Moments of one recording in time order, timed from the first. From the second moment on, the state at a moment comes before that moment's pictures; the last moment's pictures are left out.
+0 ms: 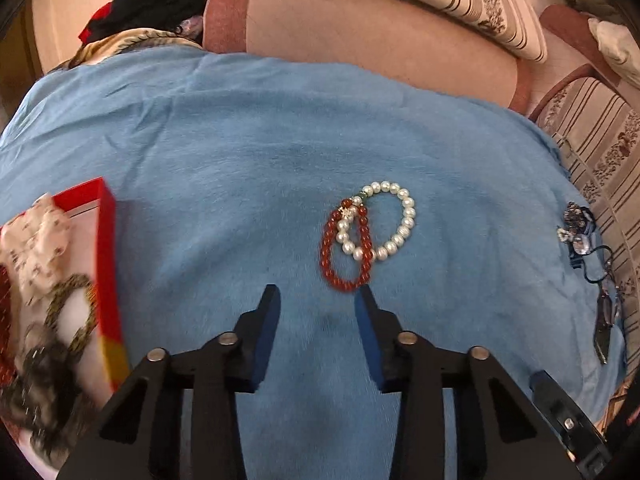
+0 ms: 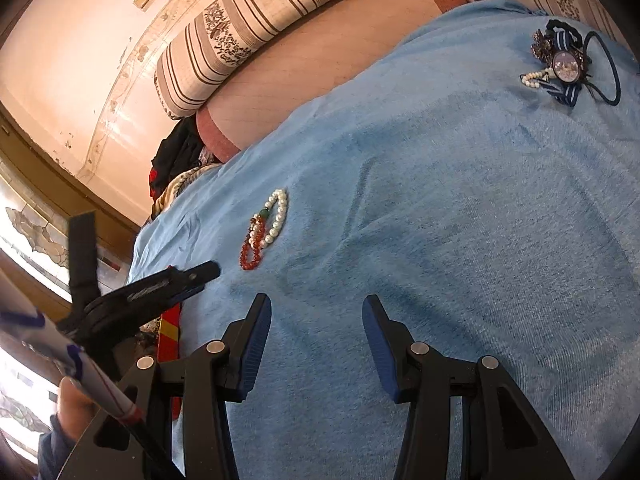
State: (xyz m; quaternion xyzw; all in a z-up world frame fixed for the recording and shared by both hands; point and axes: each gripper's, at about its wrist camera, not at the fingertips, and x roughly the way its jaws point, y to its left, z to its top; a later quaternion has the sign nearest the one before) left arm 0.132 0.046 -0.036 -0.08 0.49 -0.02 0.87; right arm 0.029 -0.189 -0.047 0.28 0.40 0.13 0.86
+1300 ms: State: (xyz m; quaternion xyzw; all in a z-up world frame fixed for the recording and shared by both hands) left arm 0.176 0.042 -0.066 -0.06 0.47 -0.02 0.88; right arm 0.041 -0.178 -0.051 0.27 0.41 0.14 0.86
